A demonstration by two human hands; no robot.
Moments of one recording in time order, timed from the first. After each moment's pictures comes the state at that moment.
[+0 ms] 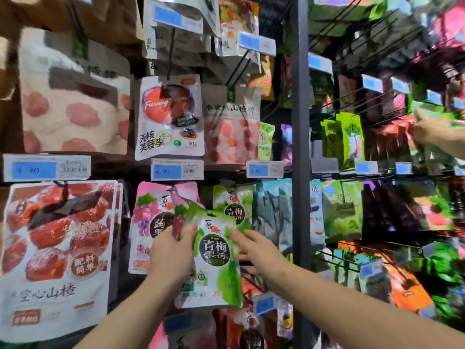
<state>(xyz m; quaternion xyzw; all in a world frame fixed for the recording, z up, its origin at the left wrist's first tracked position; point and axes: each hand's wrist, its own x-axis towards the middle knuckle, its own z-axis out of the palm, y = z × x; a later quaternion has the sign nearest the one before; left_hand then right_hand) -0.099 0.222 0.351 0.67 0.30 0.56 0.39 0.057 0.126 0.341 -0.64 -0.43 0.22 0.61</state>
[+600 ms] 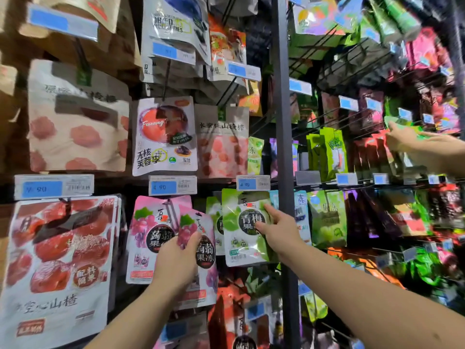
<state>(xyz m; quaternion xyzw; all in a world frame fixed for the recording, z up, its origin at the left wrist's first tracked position) -0.103 0.194 0.364 0.69 0.29 0.52 0.40 0.103 0.095 0.390 -0.63 -0.38 0.01 0.68</state>
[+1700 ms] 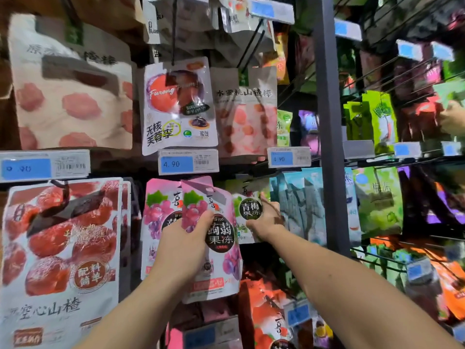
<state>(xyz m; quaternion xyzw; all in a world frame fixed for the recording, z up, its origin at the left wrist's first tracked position) -0.104 0.233 0.367 0.67 0.26 0.53 0.44 0.165 0.278 0.353 -0.76 -0.39 -0.04 0.51</state>
